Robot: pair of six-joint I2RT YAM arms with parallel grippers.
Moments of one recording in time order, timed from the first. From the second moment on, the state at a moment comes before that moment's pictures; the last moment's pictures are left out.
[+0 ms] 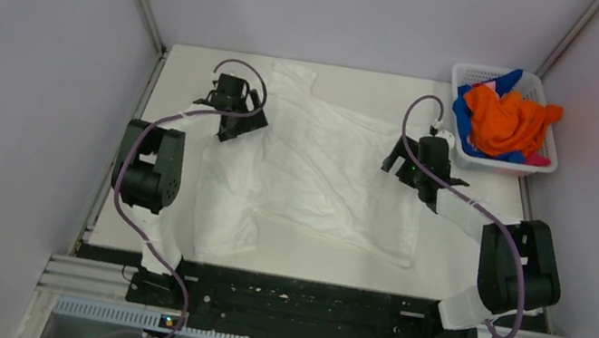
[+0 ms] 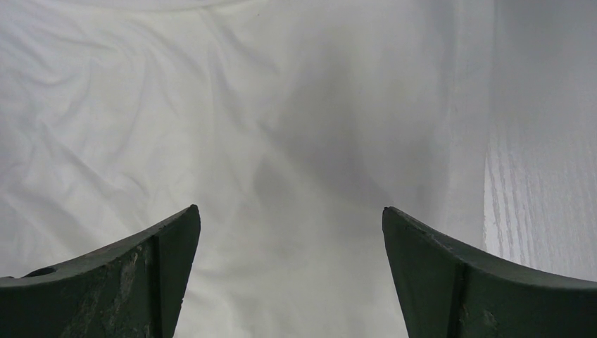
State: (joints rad) left arm -0.15 1.86 1.26 -0.20 -0.02 -0.61; right arm 0.26 1.54 0.82 0.05 0.13 0.52
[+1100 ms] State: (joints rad) left arm -0.17 1.65 1.16 -0.57 -0.20 -0.86; right arm 0.33 1.51 0.83 -0.06 0.19 0.56
